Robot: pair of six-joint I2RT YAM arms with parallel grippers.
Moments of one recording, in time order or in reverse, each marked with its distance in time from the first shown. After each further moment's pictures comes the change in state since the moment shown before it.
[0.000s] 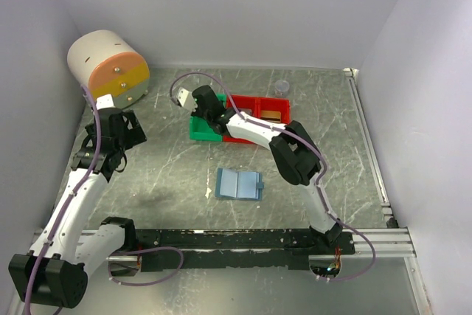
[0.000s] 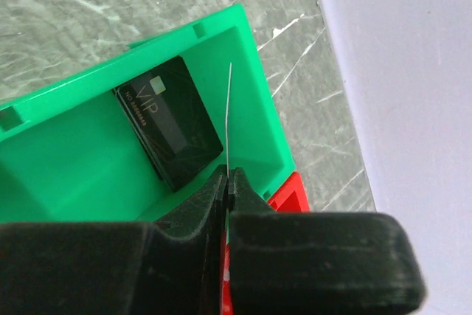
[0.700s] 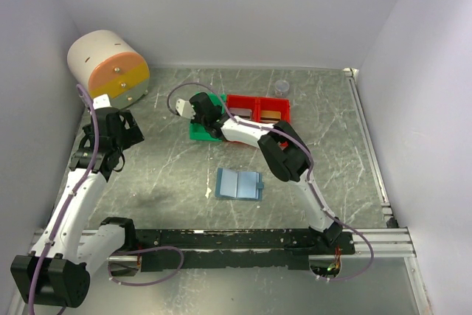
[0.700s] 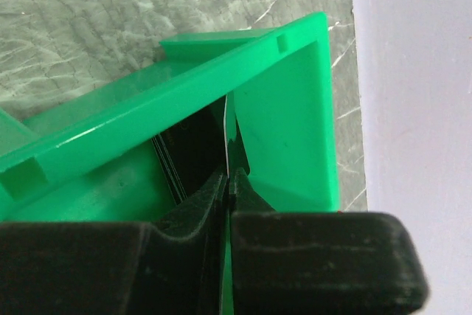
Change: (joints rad) left arm 0.040 0.000 0.000 0.000 0.019 0.000; right arm -0.005 0.129 0.037 0.062 0.002 -0.125
